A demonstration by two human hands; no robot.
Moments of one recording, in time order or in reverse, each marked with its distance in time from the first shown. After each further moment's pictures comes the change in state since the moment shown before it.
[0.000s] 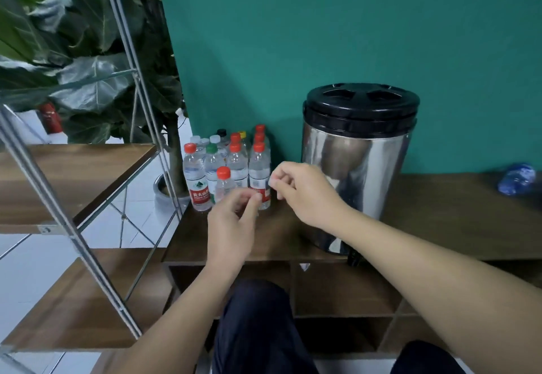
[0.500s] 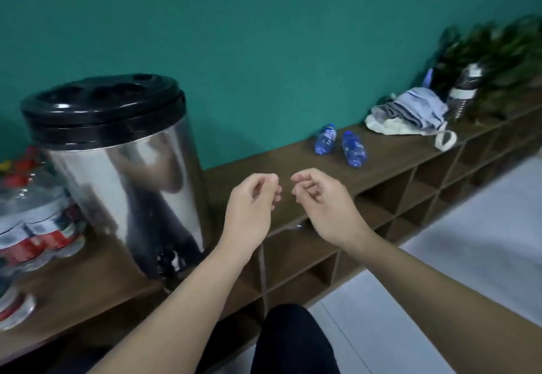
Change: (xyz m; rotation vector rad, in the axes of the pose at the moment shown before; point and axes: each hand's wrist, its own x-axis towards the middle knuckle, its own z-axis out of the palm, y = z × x) left_hand -0.082 0.149 0.322 -0.375 -0.658 -0.045; right_hand -0.221 0.215 -0.216 0.036 0.494 0.456
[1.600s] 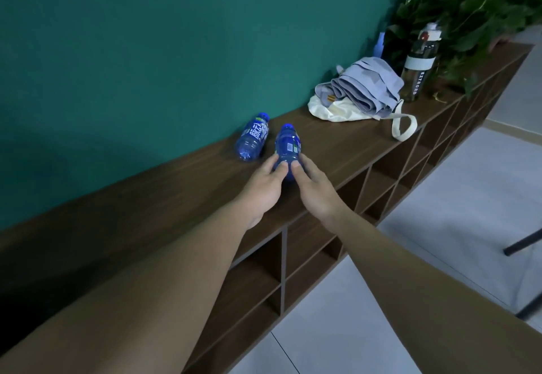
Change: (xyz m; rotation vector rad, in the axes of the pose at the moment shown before) left_hand 0.237 -0.103 0.298 -0.084 -0.399 -0.266; right_hand 0.176 0.271 -0.110 0.184 0.082 0.360
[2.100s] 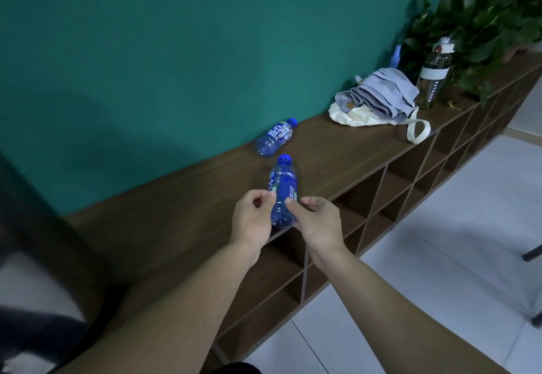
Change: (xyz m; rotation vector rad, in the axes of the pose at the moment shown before) left_hand -0.126 -0.028 -0.056 -0.019 0.416 -0.029; right_hand -0.110 -0.017 0.080 0.260 0.254 0.283
